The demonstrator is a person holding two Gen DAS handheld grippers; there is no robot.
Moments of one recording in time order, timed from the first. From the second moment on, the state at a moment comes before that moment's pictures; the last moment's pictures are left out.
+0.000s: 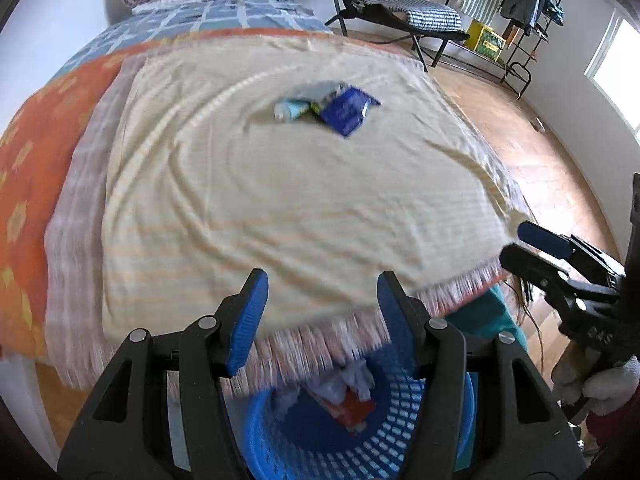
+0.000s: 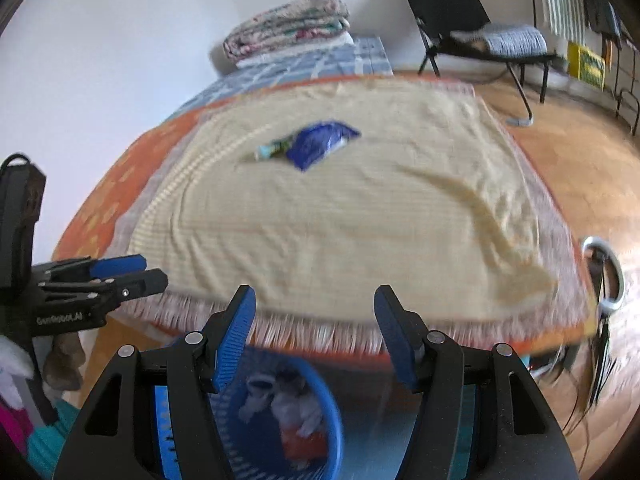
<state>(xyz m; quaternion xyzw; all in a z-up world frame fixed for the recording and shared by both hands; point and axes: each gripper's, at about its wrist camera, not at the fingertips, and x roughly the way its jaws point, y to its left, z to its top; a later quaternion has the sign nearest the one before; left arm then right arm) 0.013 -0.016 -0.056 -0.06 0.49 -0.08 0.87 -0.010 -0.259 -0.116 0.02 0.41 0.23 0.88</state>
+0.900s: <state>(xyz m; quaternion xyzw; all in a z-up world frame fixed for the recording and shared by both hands) 0.203 -0.032 -0.078 -0.04 0.47 -0.07 0.88 0.153 -0.255 -0.134 0.16 0.44 0.25 0.84</state>
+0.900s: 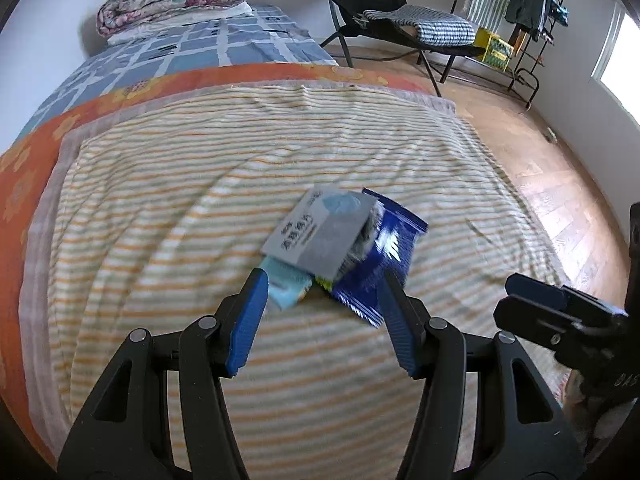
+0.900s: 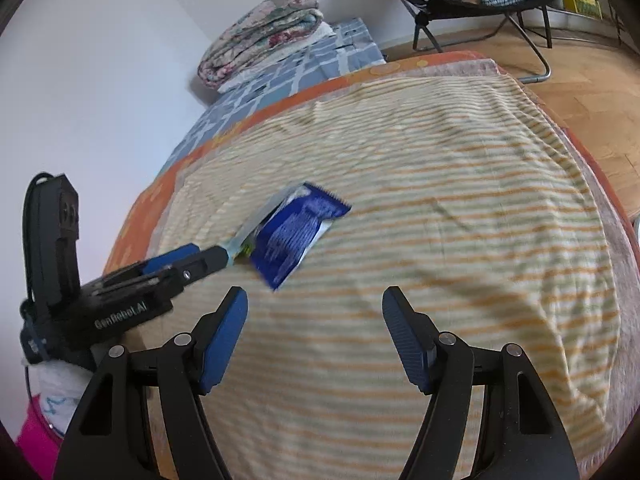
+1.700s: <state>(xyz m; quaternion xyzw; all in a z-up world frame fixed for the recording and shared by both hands) 0.240 -0.028 -0.088 -0.03 0.45 -0.08 0.89 0.222 -0.242 -0.173 0.25 0.46 0.28 0.80</state>
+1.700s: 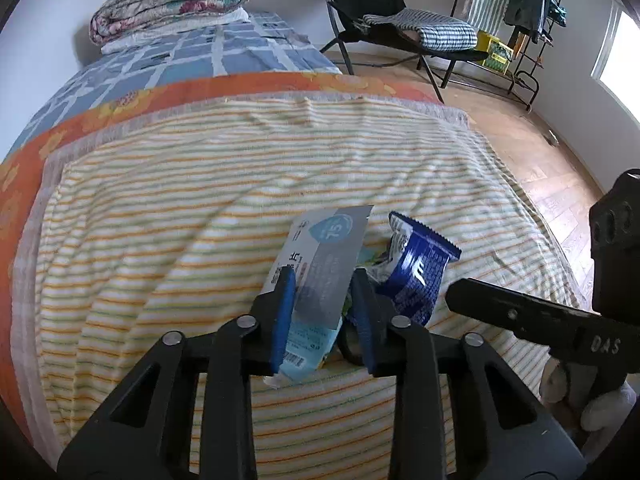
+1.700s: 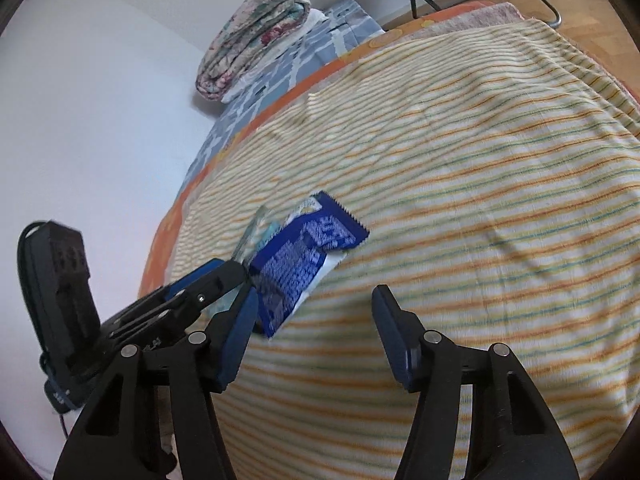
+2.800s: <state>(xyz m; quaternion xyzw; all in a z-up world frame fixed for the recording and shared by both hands) 0.252 0.015 -0.094 -0.09 0.44 -0.05 0.89 0.254 -0.194 -0.154 0.16 0.49 0.20 0.83</state>
